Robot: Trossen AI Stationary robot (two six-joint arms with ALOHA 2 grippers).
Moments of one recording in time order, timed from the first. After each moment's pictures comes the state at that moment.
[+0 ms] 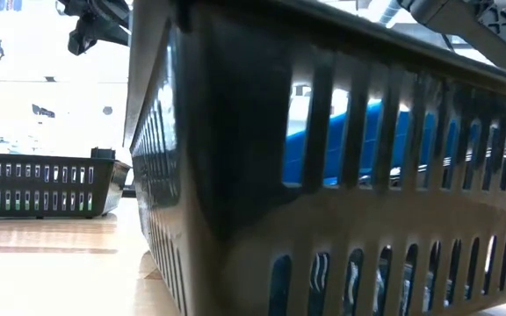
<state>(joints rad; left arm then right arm) -0.07 0.75 0.83 -0.63 -0.43 -0.73 -0.04 2.37 2.32 -1.14 -0.37 -0.29</state>
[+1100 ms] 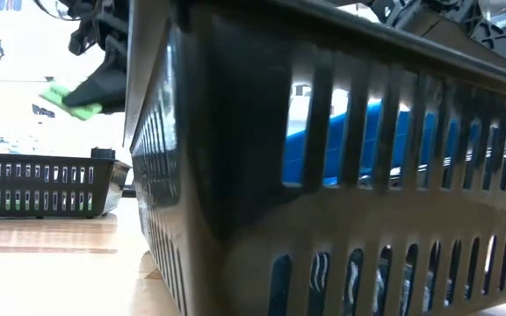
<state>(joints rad) -0.04 0.75 0.83 -0.62 -0.47 -0.74 0.02 2.54 2.34 -0.58 -0.55 0.04</state>
